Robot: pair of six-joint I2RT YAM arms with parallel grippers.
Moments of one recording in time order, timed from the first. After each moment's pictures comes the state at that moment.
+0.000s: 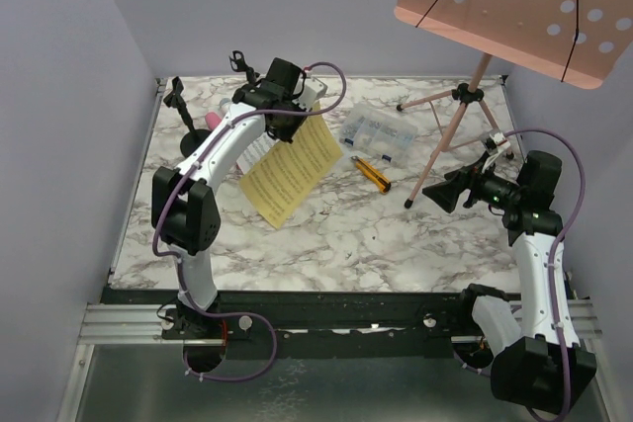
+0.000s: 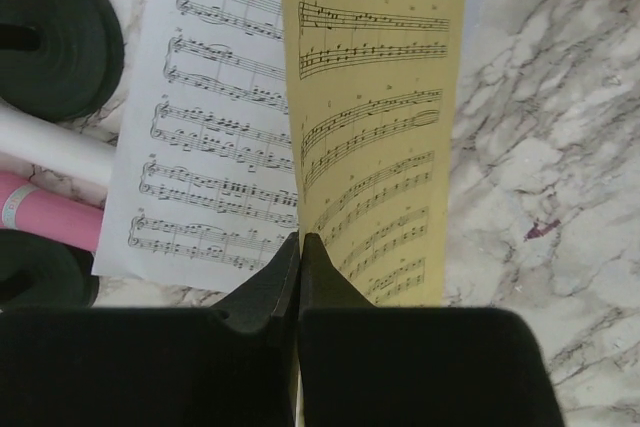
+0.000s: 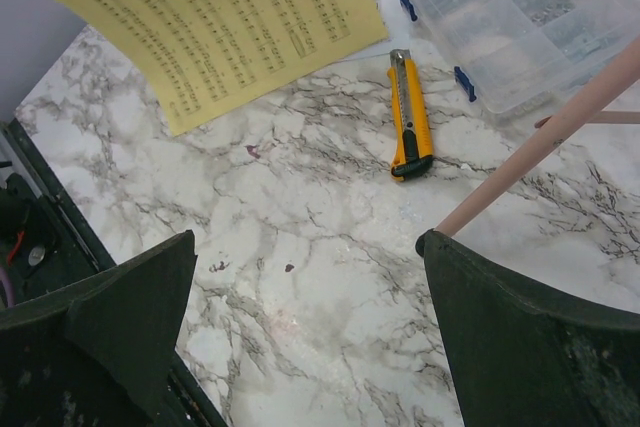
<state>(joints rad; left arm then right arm) -0.45 1.86 1.78 -0.87 0.06 0.27 -0.26 0.86 0.72 -0.38 -1.03 -0.09</state>
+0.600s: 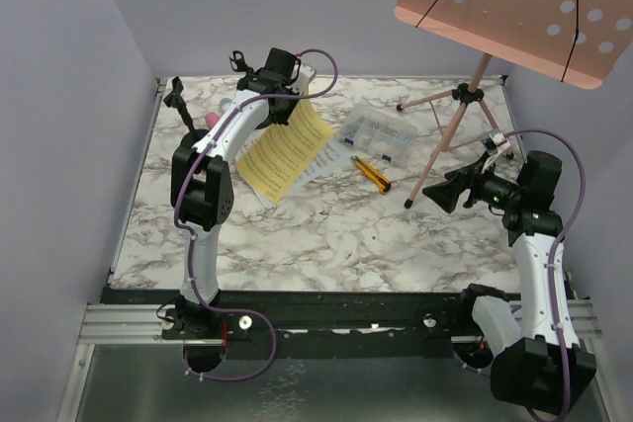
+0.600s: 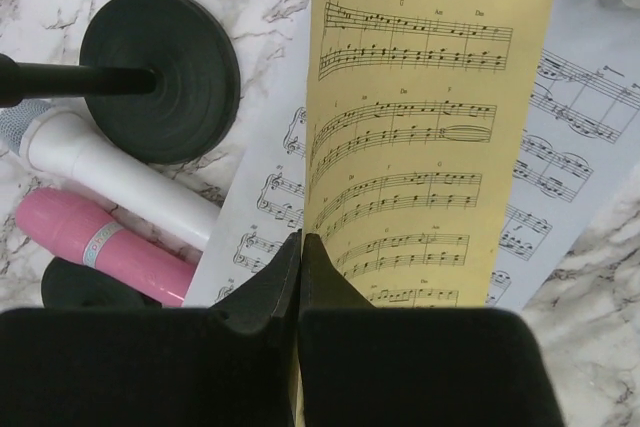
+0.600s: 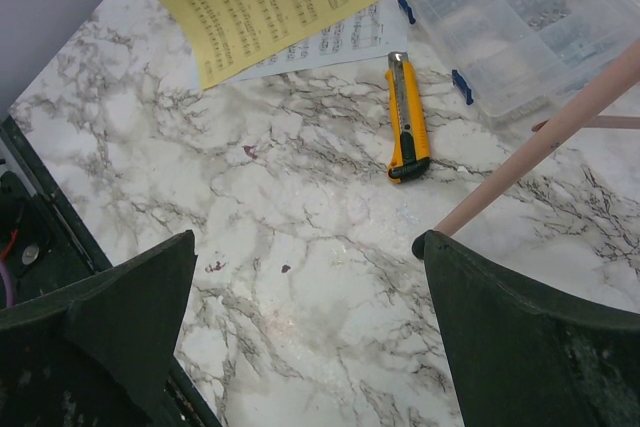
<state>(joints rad) -0.35 2.11 1.99 -0.80 -0.06 0.27 -0.26 0.86 0.72 -0.38 -1.02 -0.10</state>
